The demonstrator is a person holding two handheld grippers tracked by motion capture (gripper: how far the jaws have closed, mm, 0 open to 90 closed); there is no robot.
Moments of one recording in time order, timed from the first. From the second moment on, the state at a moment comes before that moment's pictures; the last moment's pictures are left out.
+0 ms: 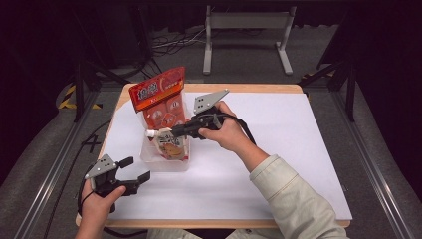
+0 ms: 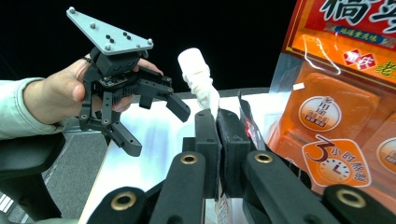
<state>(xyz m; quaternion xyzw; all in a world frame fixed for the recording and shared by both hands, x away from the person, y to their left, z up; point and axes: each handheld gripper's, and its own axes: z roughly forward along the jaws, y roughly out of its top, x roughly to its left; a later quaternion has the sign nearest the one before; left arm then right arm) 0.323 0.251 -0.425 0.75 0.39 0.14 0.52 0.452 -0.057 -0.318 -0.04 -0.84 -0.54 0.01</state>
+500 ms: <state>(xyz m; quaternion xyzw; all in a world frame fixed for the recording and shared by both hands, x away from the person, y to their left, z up) 0.323 0.251 -0.425 0.75 0.39 0.14 0.52 0.453 -0.052 -0.331 -0.05 -0.85 -0.53 0.02</state>
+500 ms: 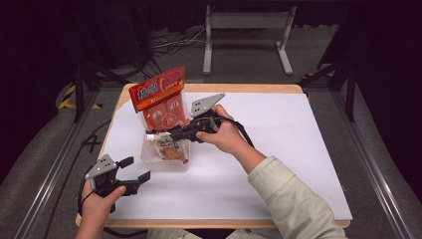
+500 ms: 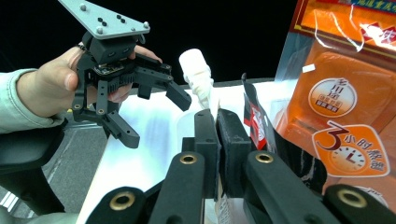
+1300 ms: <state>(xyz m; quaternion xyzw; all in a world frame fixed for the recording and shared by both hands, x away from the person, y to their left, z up) 0.323 0.250 -0.425 0.75 0.39 0.14 0.52 0.456 -0.056 -0.337 -0.08 -0.86 -0.51 0.02</state>
